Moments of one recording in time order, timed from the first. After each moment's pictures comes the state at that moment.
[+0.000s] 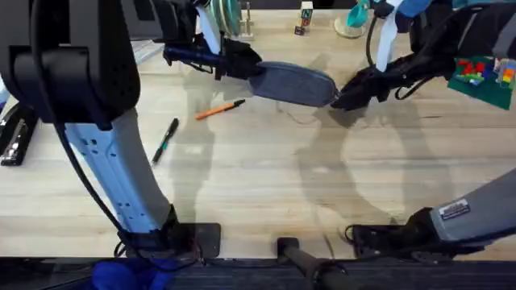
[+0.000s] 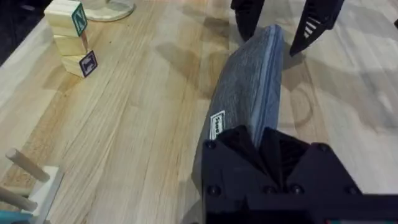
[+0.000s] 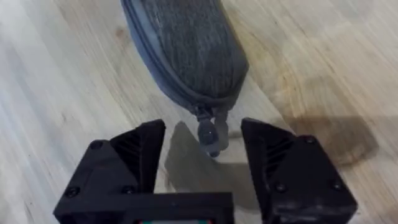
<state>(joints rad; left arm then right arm) -0.02 2.15 1.45 -0.68 1.25 1.25 -0.10 1.85 1.16 -0.74 -0.68 -0.87</state>
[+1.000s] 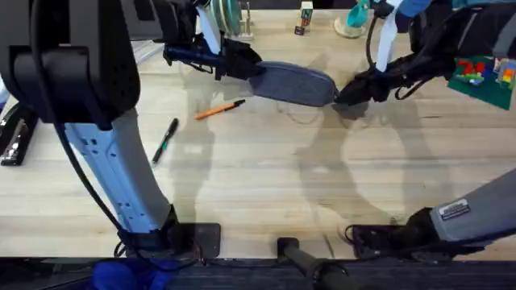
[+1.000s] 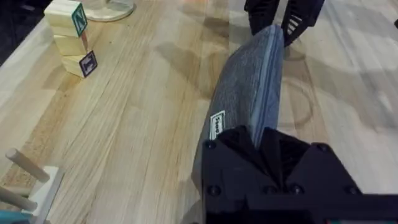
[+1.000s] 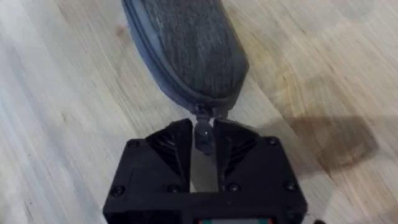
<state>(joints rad) -0.02 2.15 1.45 -0.68 1.25 1.25 -0.10 1.85 1.16 -0.74 -0.68 -0.87</state>
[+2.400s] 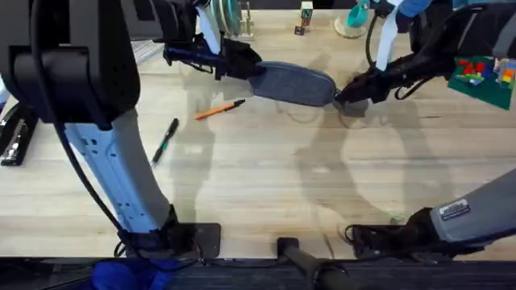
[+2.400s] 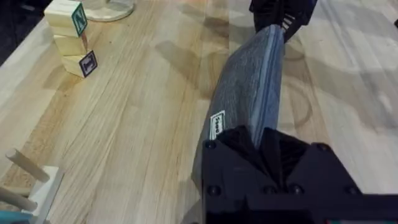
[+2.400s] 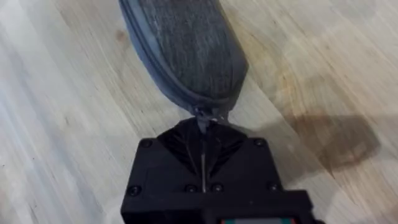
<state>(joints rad) -0.02 2.15 1.45 -0.68 1.25 1.25 -0.10 1.85 1.16 -0.74 -0.69 -0.85</state>
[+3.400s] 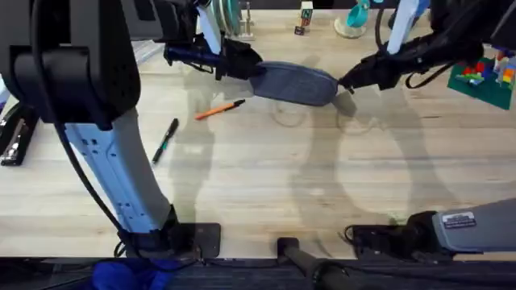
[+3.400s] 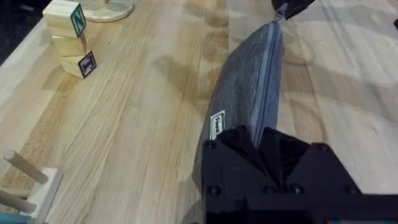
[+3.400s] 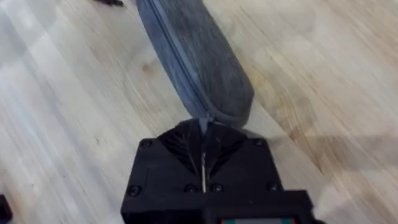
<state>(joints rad) -0.02 2.15 1.45 -0.68 1.25 1.25 -0.06 1.66 1.18 -0.76 -0.68 -0.72</state>
